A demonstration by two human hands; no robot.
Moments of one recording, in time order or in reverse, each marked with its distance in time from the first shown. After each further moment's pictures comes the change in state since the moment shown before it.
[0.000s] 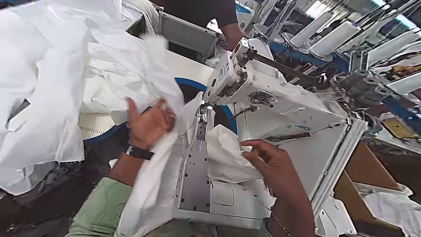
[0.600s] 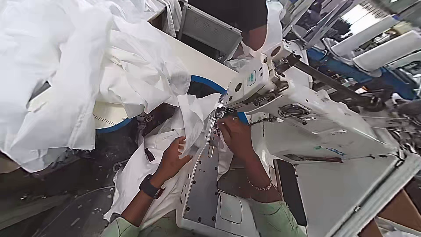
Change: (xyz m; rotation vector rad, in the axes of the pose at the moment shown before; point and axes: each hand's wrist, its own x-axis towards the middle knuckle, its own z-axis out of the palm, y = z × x) left_hand -0.050 -0.089 -0.011 1.110 0.209 -0.289; right_hand 0.108 0.040 0.107 -0.319 -0.062 -0.348
